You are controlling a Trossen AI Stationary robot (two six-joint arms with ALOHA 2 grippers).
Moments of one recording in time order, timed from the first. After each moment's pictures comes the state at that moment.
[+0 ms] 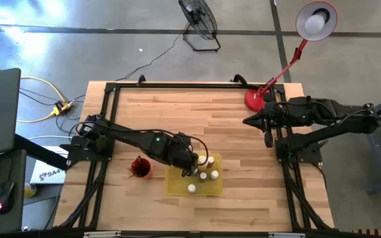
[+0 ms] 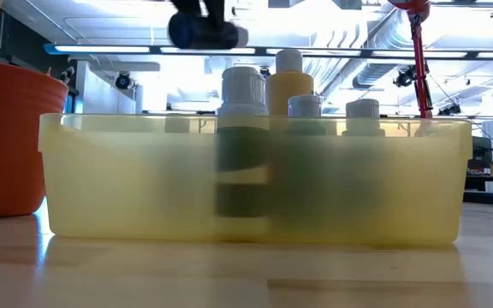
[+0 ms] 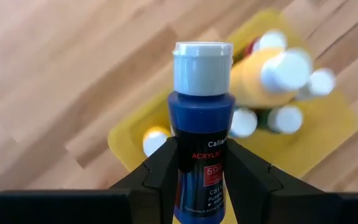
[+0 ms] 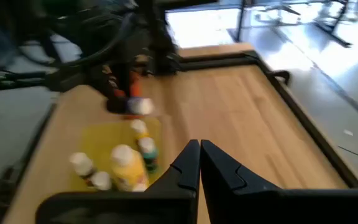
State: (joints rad) left arm -0.31 1.89 1.96 -1.35 -0.30 -1.20; right arm 0.12 0.84 1.12 -0.68 0.20 0.15
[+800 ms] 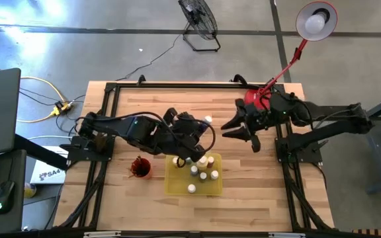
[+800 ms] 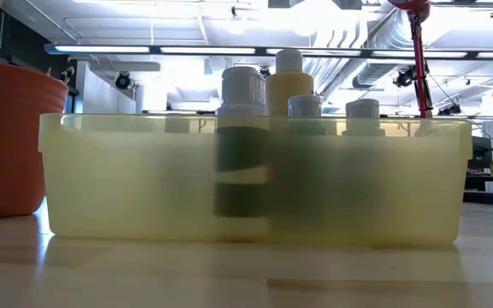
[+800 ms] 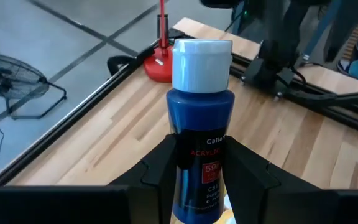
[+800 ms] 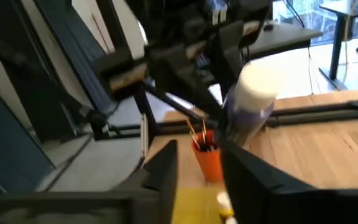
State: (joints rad) left arm -0.31 1.88 2.32 -1.21 -0.76 -0.64; right arm 0.04 1.05 1.12 -0.21 -0.20 0.22
